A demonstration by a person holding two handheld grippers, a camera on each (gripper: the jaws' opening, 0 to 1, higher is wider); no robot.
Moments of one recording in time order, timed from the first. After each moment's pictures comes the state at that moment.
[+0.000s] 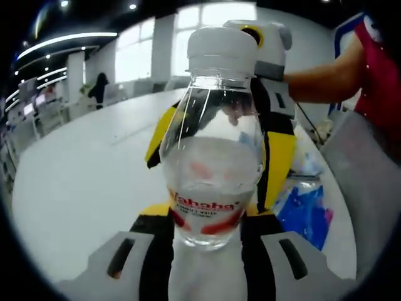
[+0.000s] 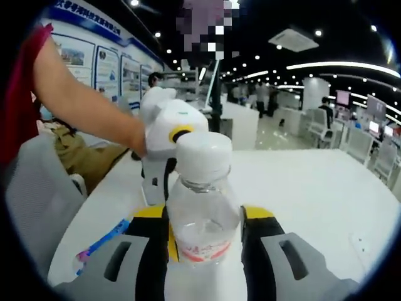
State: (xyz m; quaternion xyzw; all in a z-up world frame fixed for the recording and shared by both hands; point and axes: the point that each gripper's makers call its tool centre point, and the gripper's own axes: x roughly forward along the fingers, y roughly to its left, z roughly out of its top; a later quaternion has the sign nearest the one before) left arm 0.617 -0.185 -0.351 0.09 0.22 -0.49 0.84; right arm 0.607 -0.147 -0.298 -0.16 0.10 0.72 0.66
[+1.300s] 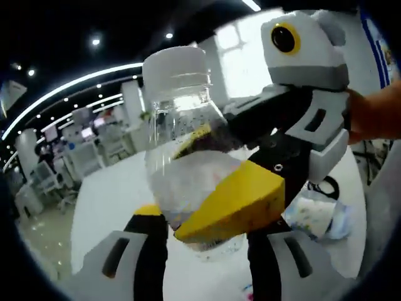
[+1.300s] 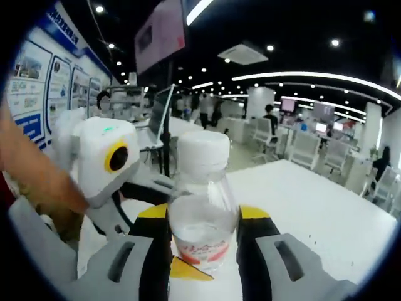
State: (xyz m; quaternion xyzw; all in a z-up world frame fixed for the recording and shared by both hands) left arm 0.633 -0.194 -0.221 0.15 0.11 -0.23 0.95; right arm 0.621 -0.167 -0.181 -0.11 0.08 0.54 0.83
